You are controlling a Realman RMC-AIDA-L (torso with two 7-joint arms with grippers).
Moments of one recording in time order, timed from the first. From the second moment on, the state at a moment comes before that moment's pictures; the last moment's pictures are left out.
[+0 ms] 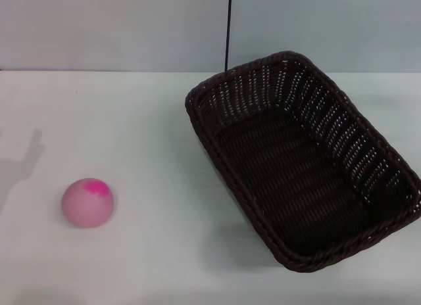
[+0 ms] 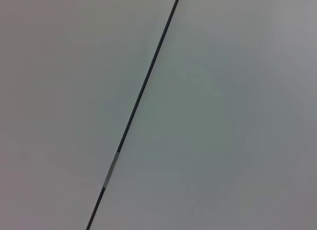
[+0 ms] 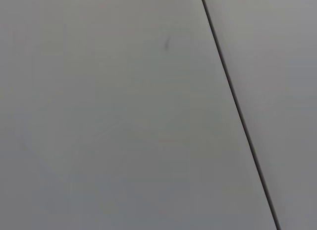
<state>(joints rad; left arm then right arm) -0.21 -2.06 0.21 0.04 1.35 1.53 -0.70 0.45 2.07 -0.33 -0.23 -1.01 -1.40 0.64</state>
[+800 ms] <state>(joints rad) -0.21 -2.06 0.21 0.04 1.35 1.53 -0.69 0.38 2.07 -0.51 -0.94 -1.64 -1.31 1.48</state>
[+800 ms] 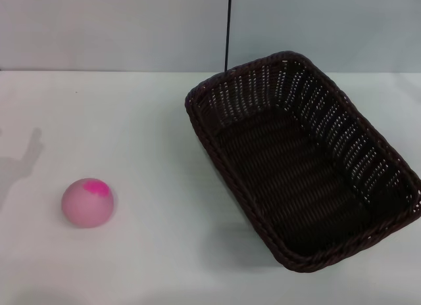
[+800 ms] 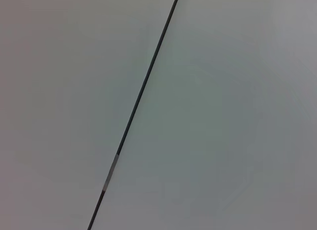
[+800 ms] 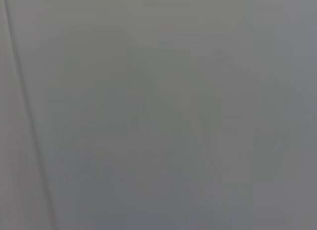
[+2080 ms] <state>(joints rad) -0.20 -2.06 0.21 0.08 1.34 1.55 -0.68 0.90 1.96 -0.73 -0.81 -2.63 -1.54 2.56</state>
